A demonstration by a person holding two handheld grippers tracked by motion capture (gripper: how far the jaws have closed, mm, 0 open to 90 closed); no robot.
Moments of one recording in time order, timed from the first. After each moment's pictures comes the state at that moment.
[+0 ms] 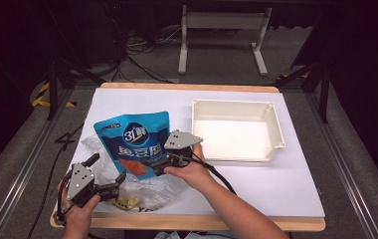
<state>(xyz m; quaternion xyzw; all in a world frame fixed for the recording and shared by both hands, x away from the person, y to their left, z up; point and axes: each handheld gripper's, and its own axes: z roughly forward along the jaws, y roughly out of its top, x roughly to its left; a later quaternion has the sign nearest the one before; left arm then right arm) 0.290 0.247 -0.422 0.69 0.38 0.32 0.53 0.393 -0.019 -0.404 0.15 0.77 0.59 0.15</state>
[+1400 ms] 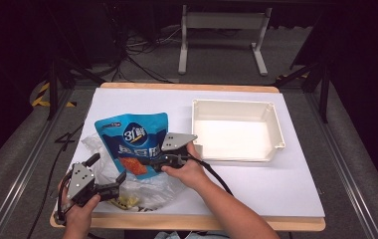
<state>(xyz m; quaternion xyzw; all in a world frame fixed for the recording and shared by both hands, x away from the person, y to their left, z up) 0.291 0.247 -0.422 0.69 0.38 0.31 0.53 0.407 -0.014 -0.419 0.09 0.80 0.59 0.08</state>
